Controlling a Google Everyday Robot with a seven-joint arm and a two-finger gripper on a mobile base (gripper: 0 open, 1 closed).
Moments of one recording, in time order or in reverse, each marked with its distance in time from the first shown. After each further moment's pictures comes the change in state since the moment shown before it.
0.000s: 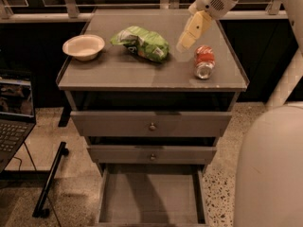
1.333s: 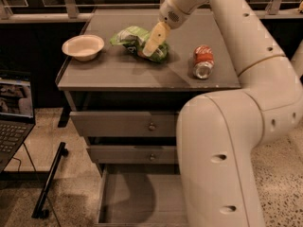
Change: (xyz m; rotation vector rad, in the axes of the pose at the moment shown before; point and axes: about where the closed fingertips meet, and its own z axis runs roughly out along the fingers) arm -0.050 -0.043 0.121 -0.042 -0.014 0.009
